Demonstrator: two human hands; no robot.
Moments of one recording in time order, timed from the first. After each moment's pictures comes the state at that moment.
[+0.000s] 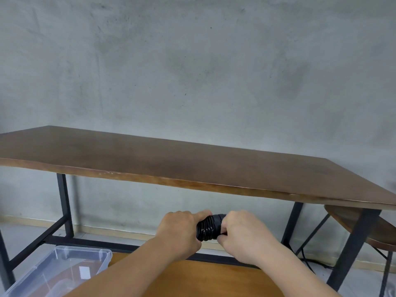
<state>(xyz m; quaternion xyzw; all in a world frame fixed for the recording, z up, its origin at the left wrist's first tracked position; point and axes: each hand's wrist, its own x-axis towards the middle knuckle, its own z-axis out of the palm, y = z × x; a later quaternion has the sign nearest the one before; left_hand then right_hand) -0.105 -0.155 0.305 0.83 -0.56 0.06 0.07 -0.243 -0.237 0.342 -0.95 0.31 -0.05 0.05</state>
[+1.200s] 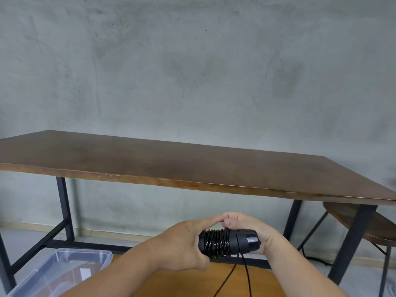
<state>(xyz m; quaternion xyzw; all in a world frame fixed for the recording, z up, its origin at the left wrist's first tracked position) -0.125 -0.123 0.330 0.69 -0.61 -0.28 0.27 -0.247 -0.306 0.304 -0.64 0.11 -0.01 0.76</state>
